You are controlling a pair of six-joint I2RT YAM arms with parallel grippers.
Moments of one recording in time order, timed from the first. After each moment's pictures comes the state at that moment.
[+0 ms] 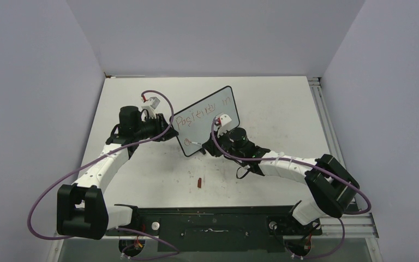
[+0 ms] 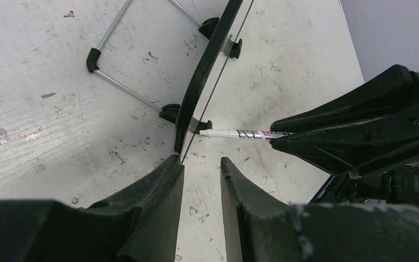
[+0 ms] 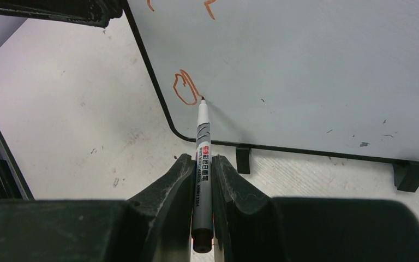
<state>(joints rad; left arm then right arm) -0.14 1.26 0.80 -0.12 0.64 -0.34 0.79 1.50 0.74 0.41 -0.12 0.28</state>
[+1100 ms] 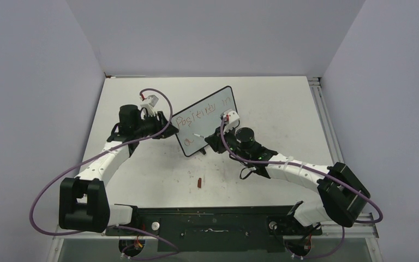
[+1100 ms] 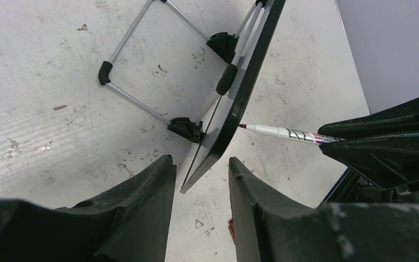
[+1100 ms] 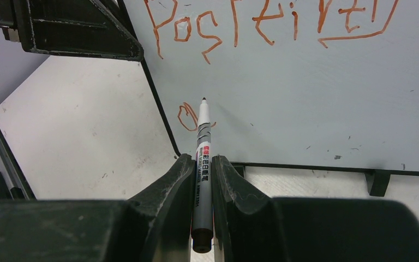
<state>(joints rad) -0.12 1.31 0.80 -0.04 0.65 -0.37 0.79 1.38 0.71 0.44 -0.06 0.30</state>
